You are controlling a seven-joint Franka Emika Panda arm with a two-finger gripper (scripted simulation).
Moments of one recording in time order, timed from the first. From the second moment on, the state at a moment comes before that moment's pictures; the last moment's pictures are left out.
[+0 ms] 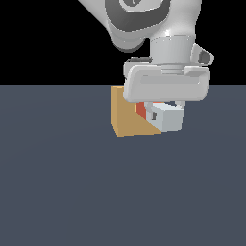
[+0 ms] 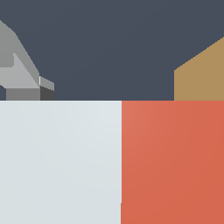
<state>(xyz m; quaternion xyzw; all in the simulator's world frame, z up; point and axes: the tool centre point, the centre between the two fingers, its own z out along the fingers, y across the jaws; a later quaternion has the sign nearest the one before) 0.101 -0.001 0.120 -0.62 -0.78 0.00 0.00</state>
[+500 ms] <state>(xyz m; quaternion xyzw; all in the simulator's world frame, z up) 0.104 -0.001 0.122 -0.62 -0.78 0.00 0.00</state>
